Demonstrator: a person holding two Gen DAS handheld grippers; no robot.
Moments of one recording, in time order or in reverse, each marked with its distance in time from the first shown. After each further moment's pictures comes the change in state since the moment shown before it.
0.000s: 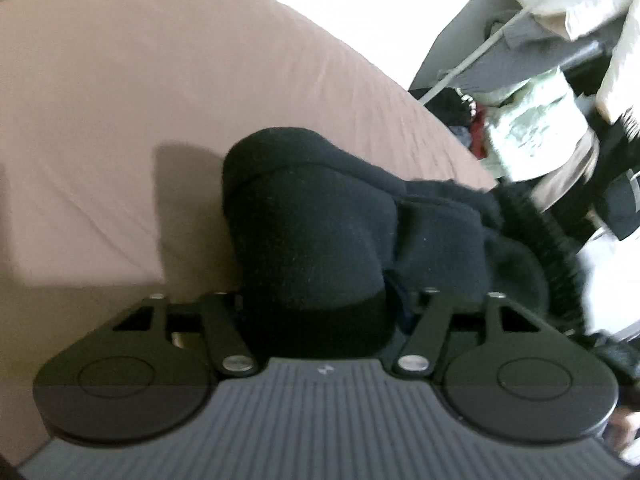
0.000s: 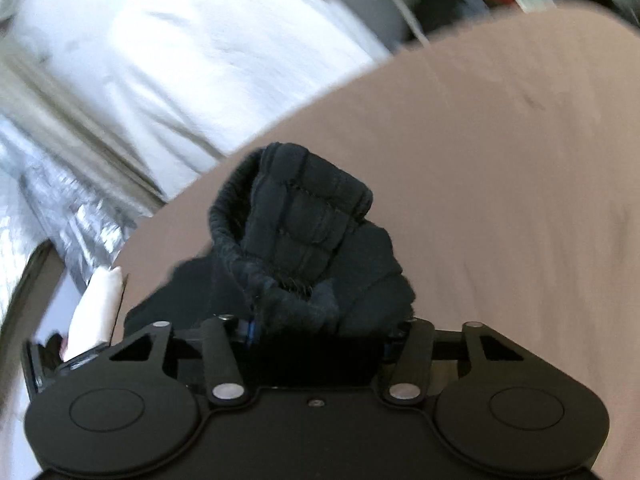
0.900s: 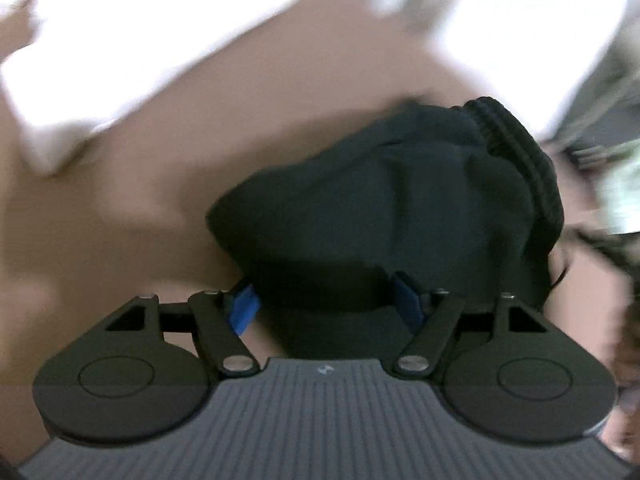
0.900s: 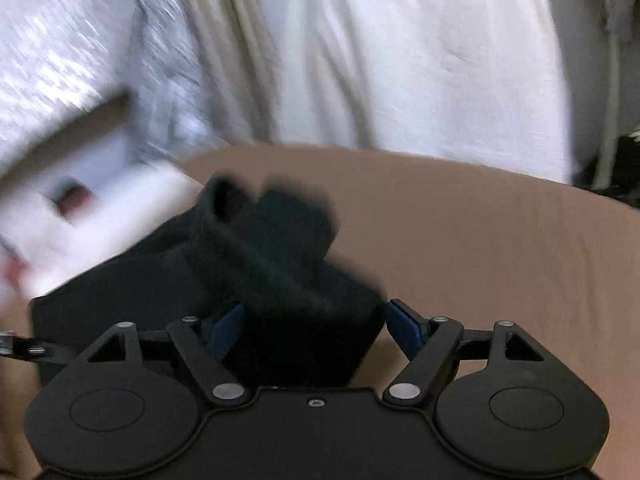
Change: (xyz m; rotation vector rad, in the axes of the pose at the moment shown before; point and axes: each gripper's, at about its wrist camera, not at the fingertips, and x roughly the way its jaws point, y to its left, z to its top) left arm -0.165 0.104 -0.037 -0.144 -0.031 0.434; right arm 0.120 0.149 0.044 -0.556 0.086 0.034
